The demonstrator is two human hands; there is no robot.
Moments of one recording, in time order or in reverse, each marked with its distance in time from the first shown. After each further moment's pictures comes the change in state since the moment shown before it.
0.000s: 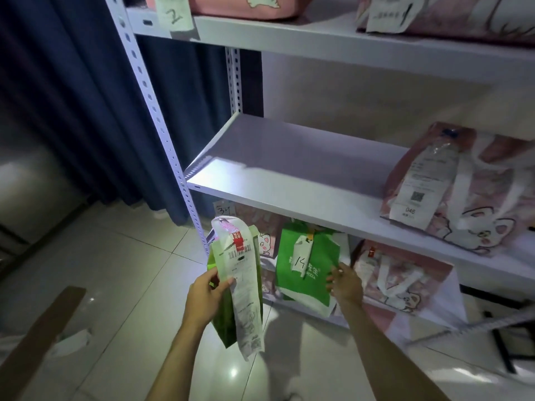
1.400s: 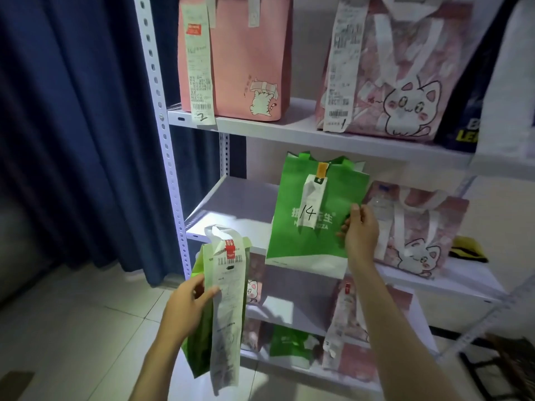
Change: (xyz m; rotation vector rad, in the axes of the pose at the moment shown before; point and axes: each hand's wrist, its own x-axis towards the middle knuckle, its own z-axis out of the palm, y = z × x) left_hand -0.016 0.064 -0.085 0.041 0.007 0.279; right_hand -0.107 -0.269 -0.042 0.168 0.275 -0.603
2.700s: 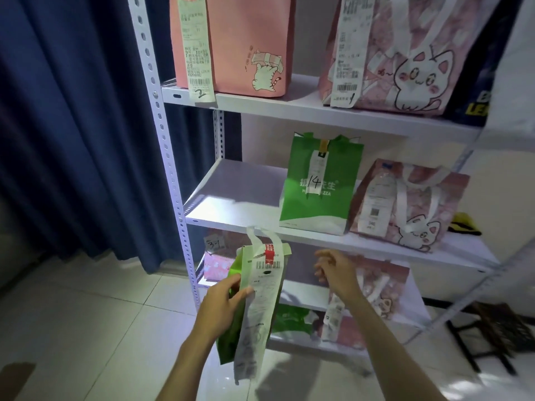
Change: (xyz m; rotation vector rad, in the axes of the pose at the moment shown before) left_hand -0.012 -0.020 0.046 -0.052 -0.250 0.105; right_hand -0.093 0.099 -0.013 -0.275 -0.425 0.251
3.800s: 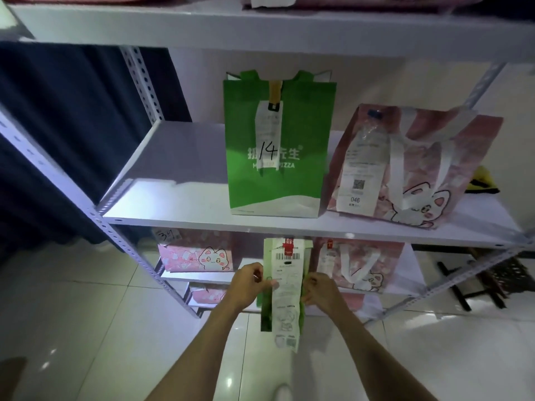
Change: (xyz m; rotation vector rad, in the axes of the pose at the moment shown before) left_hand 0.153 -0.024 0.176 0.037 -0.358 -0.219; right_hand 0.090 0.185 -0.004 -0.110 -0.224 0.339
